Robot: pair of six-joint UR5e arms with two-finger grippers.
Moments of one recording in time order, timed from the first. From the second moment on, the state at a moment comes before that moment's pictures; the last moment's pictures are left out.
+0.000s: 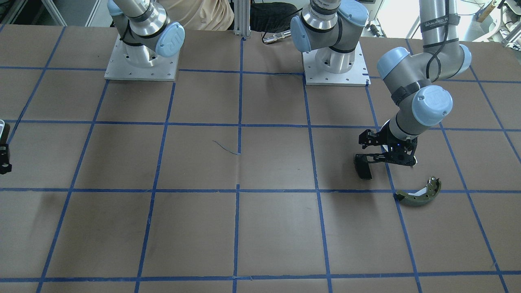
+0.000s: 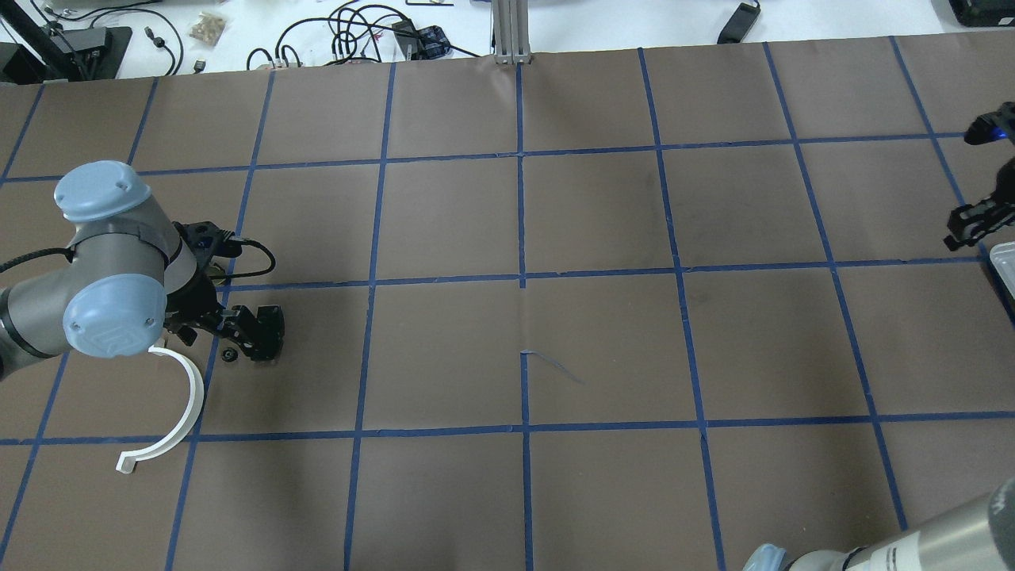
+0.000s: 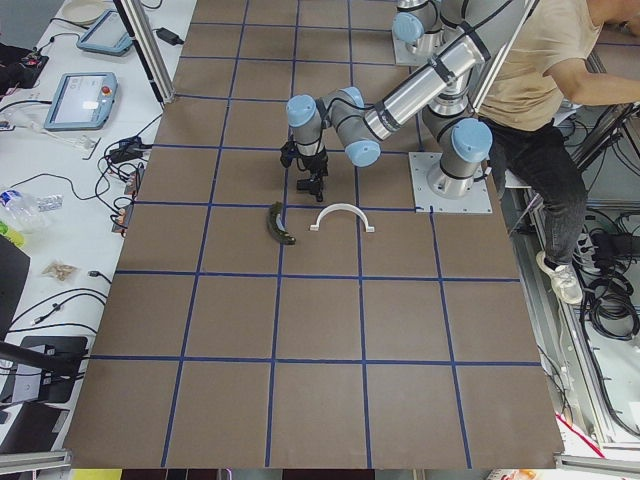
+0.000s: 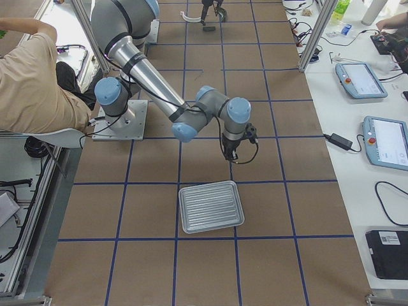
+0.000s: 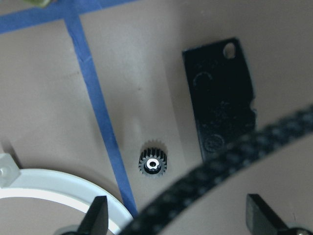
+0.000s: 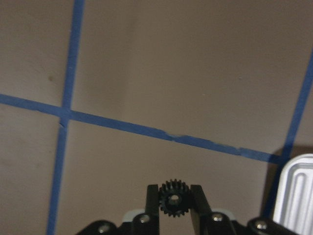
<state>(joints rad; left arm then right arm) -1.22 -1.73 -2.09 -1.04 1.70 0.53 0.98 -1.25 1.76 -2.06 -1.60 -0.80</state>
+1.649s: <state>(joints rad) -1.62 -1.50 -1.65 -1.56 1.58 0.05 1.92 -1.18 1.83 -2.29 -1.44 0.58</state>
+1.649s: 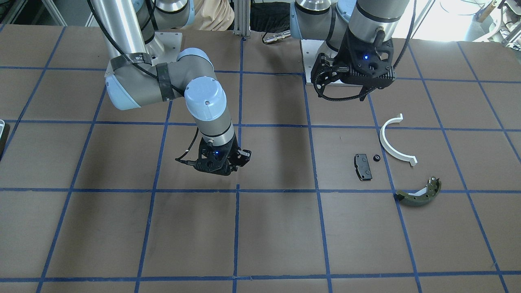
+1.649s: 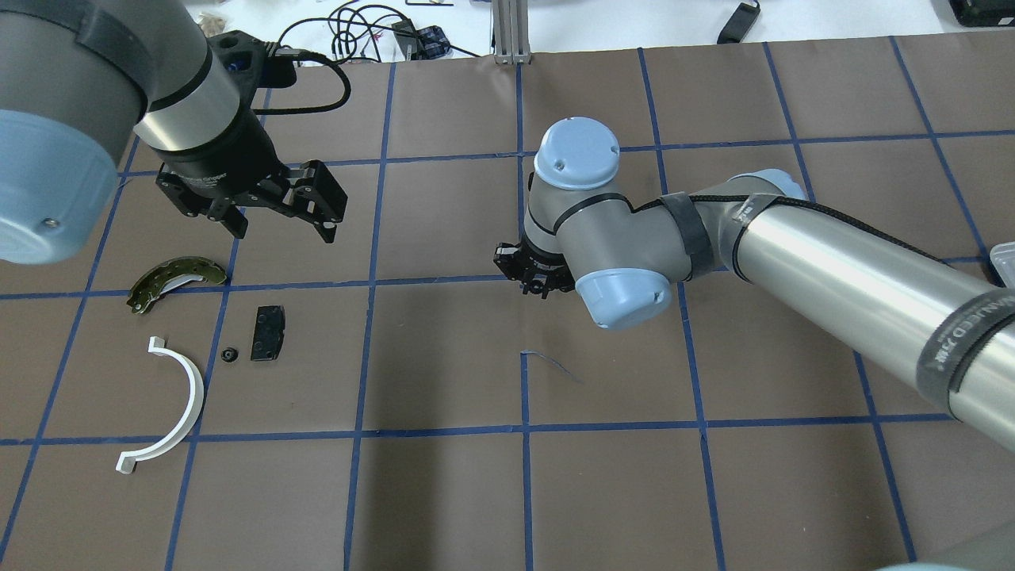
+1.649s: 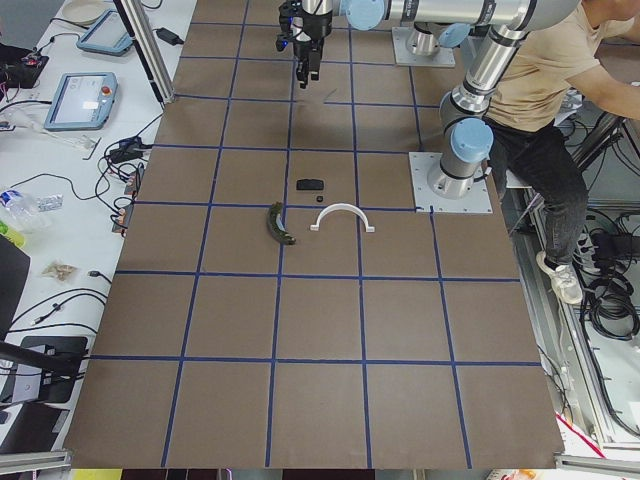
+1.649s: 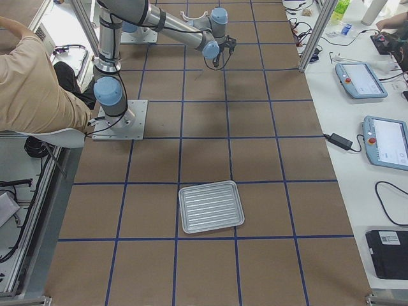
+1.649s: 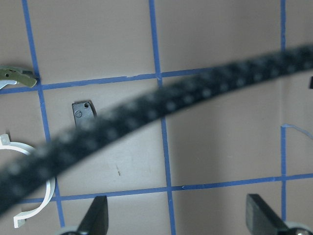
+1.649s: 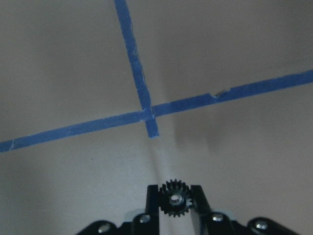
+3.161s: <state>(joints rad) -1.86 -1.71 -1.76 -1.20 1.57 -0.11 1.60 -1.50 1.82 -1.96 -1.48 0.11</state>
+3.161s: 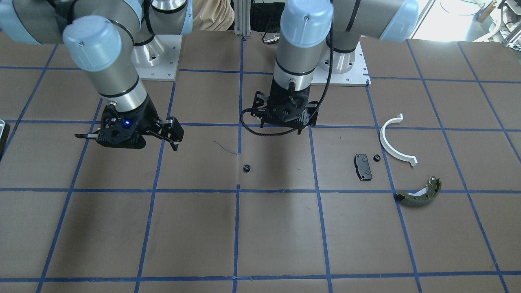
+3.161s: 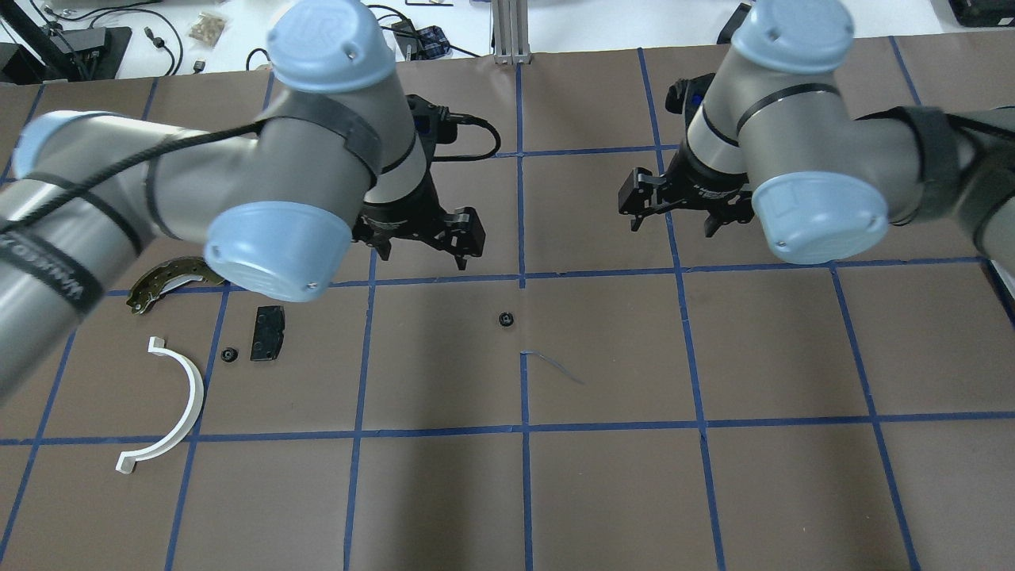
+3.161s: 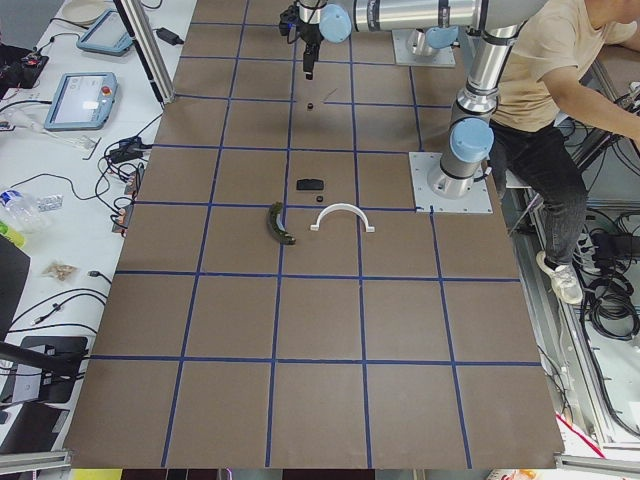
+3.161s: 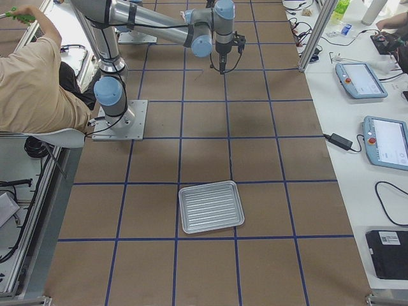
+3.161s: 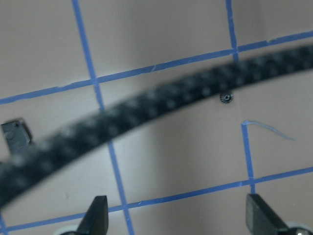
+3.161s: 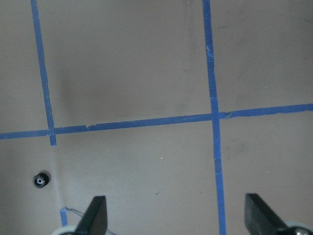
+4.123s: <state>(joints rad) -1.99 -1.99 -1.85 -0.88 1.57 -0.19 1.59 -1.64 1.58 -1.52 -1.57 -0.06</state>
